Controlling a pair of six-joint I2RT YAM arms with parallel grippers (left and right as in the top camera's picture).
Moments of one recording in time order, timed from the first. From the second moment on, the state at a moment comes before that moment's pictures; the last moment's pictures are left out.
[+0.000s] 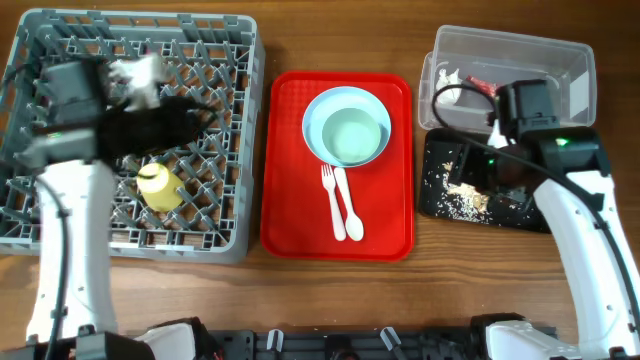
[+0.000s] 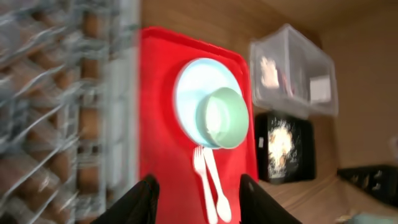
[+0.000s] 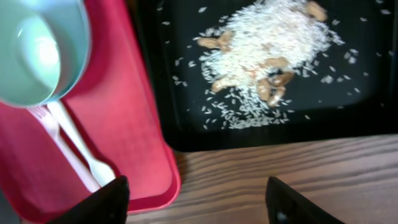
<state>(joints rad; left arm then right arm) 0.11 1.42 1.30 -0.85 0.68 -0.13 0.06 1.34 1.23 -1.22 -0.04 0.40</state>
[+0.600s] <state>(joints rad) -0.59 1.72 1.30 -0.41 0.21 -0.13 0.02 1.34 1.23 -1.24 -0.04 0.39</state>
